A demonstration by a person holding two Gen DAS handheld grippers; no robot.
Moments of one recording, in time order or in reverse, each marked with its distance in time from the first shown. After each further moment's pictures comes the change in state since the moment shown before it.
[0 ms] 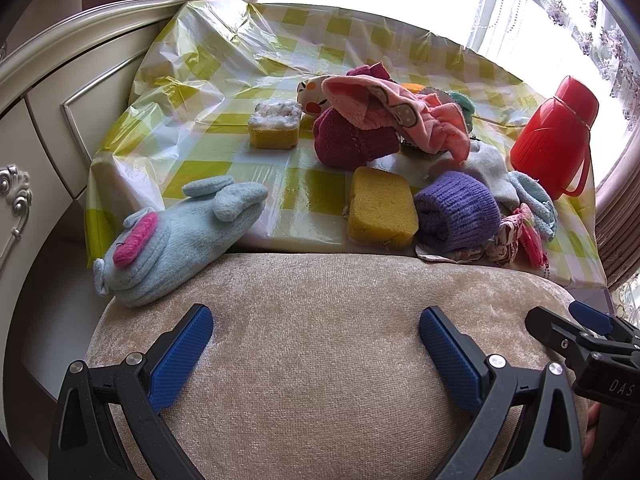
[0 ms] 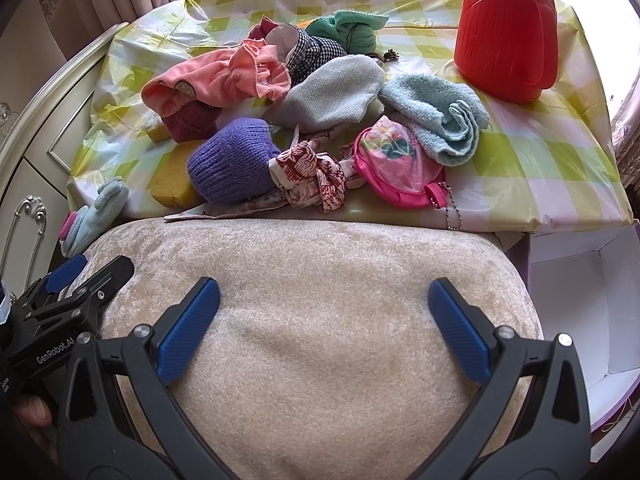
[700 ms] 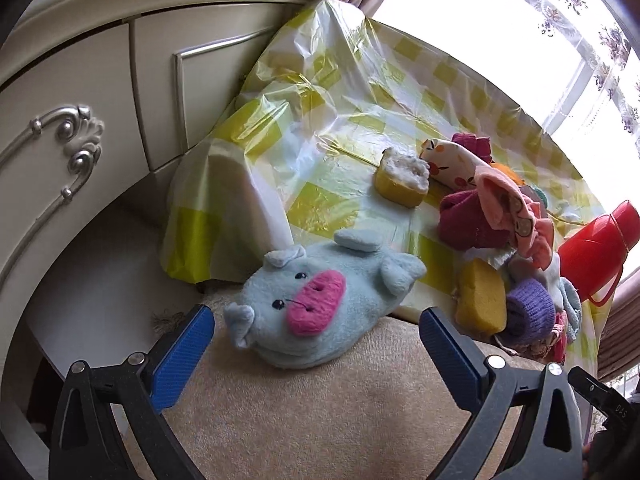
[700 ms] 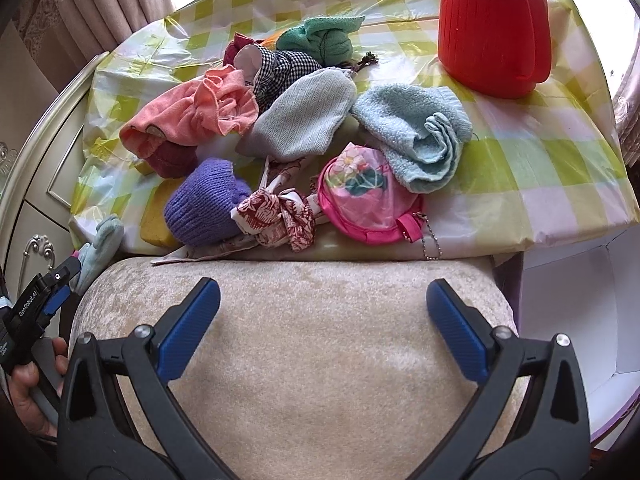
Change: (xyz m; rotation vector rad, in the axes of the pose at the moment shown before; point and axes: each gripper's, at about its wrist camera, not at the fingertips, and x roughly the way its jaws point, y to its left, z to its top) left arm 0.005 0.106 0.033 -0.289 -0.015 0.032; right arm 0.009 -0.033 0.035 0.095 0.027 0.042
